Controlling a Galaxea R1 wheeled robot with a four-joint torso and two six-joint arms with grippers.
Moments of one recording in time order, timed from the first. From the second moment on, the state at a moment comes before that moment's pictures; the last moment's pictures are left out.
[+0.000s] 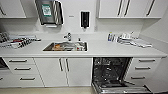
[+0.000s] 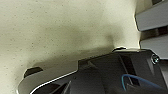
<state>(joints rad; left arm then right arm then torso) 1.37 2.57 -2.02 0.13 0.02 -0.09 -1.33 2.83 -2.56 0.57 -0.20 -0.35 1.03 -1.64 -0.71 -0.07</state>
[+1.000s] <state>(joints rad) 1.43 2.70 -2.19 0.13 -0.07 -0.09 -1.41 2.92 -2.63 0.57 -0.13 -0.41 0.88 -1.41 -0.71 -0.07</state>
